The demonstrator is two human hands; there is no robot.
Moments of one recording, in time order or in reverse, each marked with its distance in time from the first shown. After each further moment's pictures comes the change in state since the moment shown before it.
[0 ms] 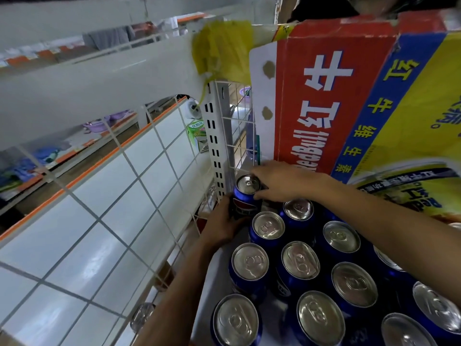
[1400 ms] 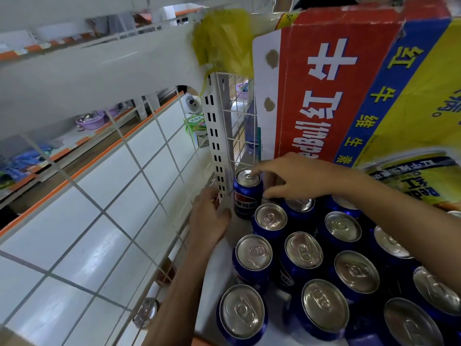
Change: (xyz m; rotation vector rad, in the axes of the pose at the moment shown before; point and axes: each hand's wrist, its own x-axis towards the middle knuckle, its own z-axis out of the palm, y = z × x) left_hand -0.023 0.019 -0.016 0.208 0.357 -0.093; right_hand -0.034 -0.007 -0.016 0.216 0.016 -0.066
